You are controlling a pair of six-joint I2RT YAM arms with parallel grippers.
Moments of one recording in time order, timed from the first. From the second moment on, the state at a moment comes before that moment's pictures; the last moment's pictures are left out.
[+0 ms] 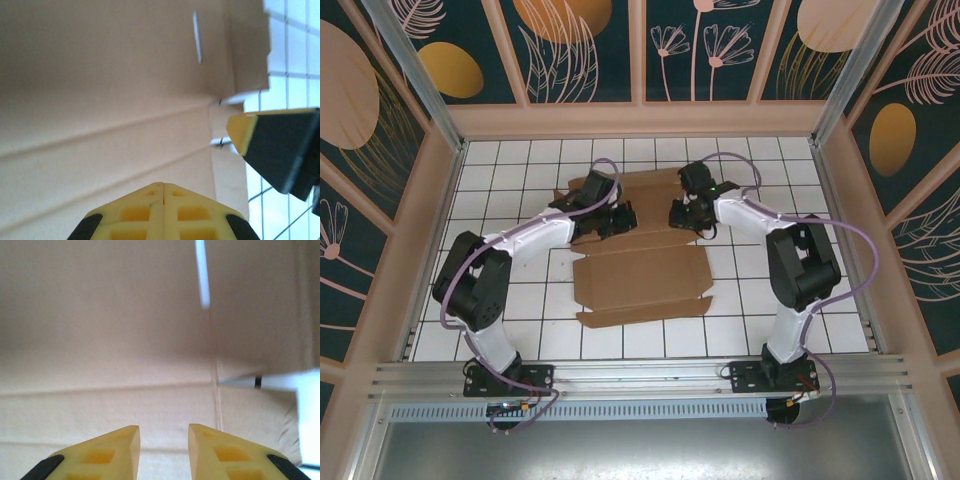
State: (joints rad) left arm -0.55 1.77 1.20 -0.26 0.28 -0.77; right arm 0.47 1.82 1.30 -0.54 -0.10 0.50
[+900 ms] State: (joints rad) left arm -0.48 2.12 1.32 -0.13 0.38 -0.84; right arm 0.10 1.80 1.23 -0.32 -0.24 0.58
